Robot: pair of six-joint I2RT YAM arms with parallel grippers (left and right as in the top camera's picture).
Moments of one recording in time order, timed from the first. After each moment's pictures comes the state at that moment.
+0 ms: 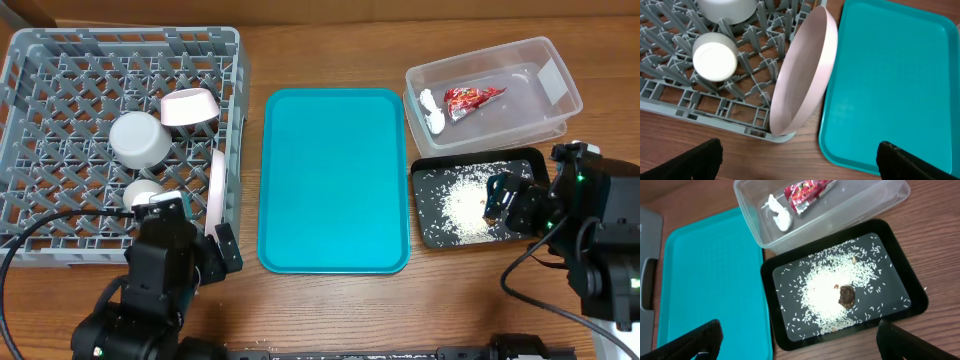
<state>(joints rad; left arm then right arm) -0.28 0.71 0.99 -1.16 -0.24 -0.47 -0.03 0.91 1.10 -1.06 -0.09 0.28</state>
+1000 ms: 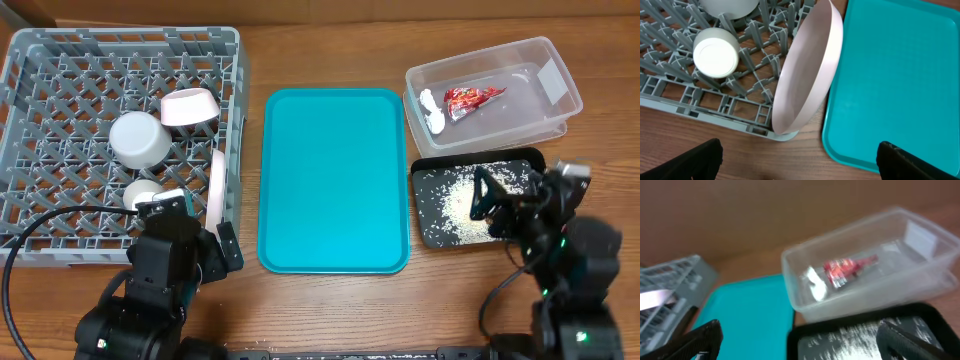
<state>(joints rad) -0.28 0.72 0.99 -1.16 -0.25 -0.47 -0.01 0.53 0.54 -0.31 -0.18 0.28</state>
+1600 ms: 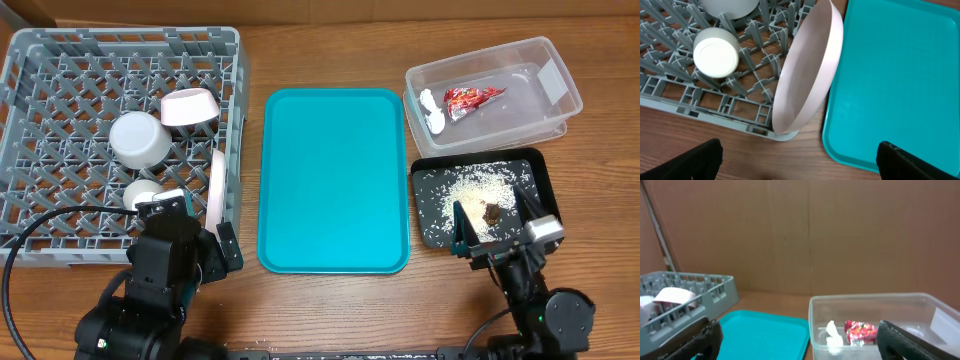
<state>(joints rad) -0.28 0.72 0.99 -1.17 -0.25 -0.47 0.09 0.08 0.14 0.07 -0.20 0.08</state>
